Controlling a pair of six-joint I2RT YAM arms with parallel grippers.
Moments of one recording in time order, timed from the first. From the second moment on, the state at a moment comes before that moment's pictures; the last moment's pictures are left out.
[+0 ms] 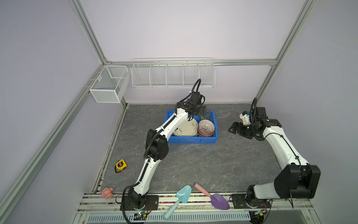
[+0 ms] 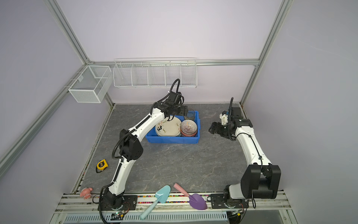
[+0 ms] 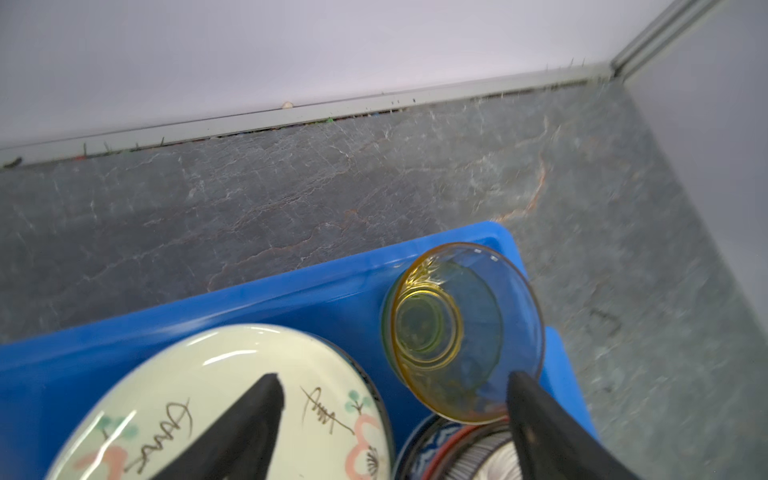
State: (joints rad) left arm -0.69 2.31 2.33 -0.75 -0.05 -0.34; right arm -0.01 1.43 1.25 -0.93 -0.38 0.21
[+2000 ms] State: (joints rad) left arm -0.14 1.14 0.31 0.60 -0.39 -0.04; right arm -0.05 1.09 0.62 -0.01 -0.16 0.08
